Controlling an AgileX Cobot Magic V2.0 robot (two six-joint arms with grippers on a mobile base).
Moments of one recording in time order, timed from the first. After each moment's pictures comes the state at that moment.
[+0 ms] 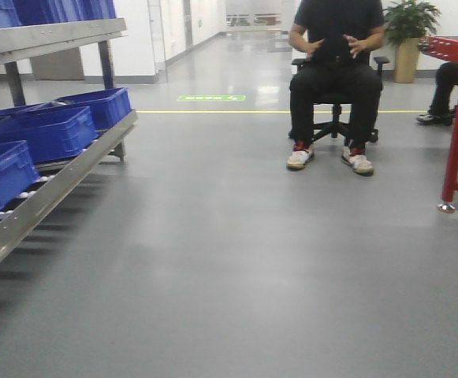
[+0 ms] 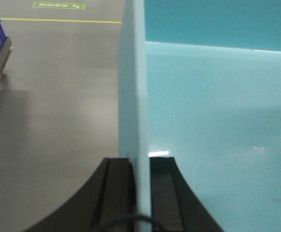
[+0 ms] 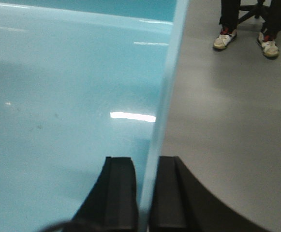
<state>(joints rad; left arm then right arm) -0.47 1.62 -1.92 0.08 0.68 -0.16 0.36 1.49 -1.80 -0.02 0.81 0.16</state>
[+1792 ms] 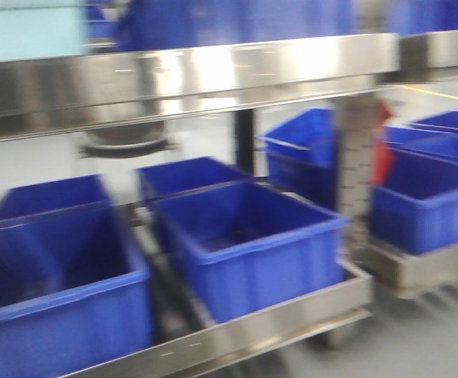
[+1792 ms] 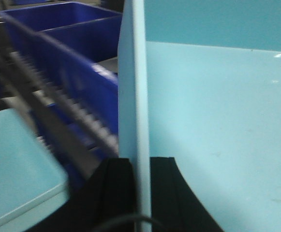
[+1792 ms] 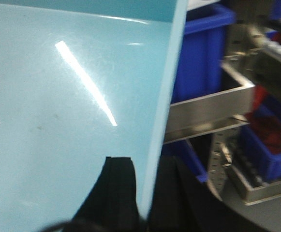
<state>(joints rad) -0.47 1.62 -1.92 0.08 0.68 -0.16 0.36 1.49 -1.80 -0.02 0.80 0.16</state>
